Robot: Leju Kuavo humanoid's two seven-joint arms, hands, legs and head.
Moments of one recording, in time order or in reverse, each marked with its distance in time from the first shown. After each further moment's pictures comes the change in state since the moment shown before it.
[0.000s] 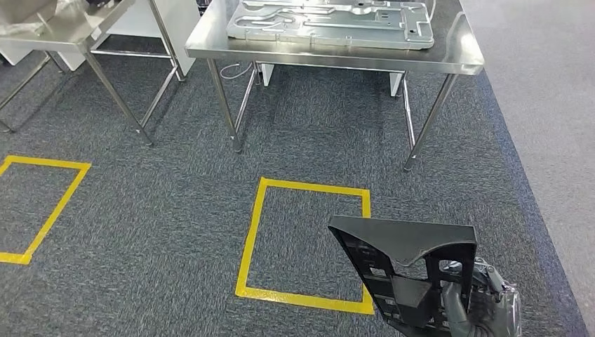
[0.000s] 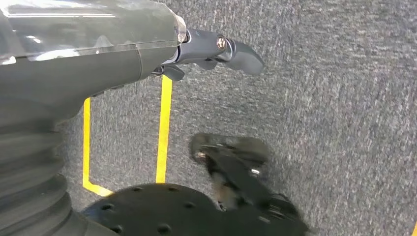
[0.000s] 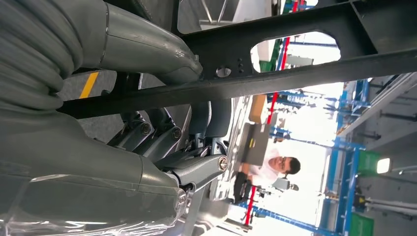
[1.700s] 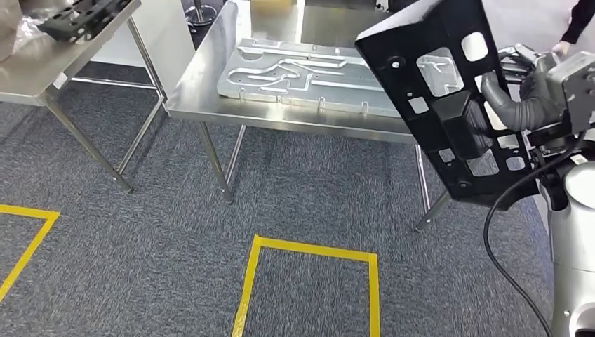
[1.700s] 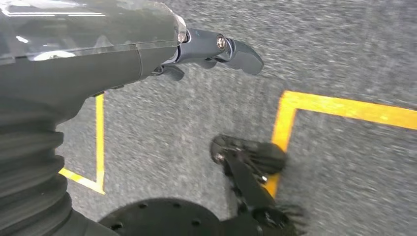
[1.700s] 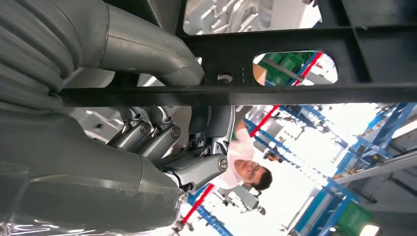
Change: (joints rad) left arm 0.012 0.012 -0.043 -0.008 0.043 -0.054 -0.005; right arm -1.151 -0.585 0.206 0.585 -0.178 0.122 0.492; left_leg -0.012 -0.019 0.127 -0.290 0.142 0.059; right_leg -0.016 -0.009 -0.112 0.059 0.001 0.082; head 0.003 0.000
